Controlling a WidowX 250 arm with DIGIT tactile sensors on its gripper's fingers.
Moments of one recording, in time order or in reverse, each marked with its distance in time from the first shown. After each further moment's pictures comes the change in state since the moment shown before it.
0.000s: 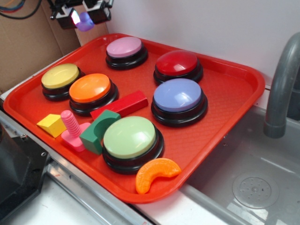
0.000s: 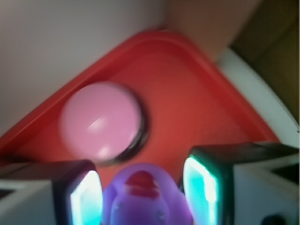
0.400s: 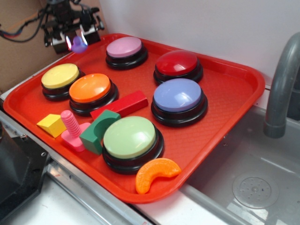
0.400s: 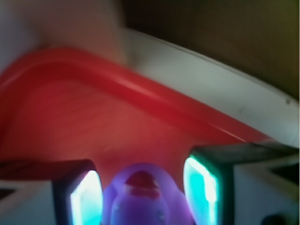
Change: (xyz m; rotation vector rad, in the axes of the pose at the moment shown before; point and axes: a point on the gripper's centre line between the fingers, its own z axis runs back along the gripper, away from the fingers) arm 0.028 0.063 -0.051 0.155 -0.048 0.378
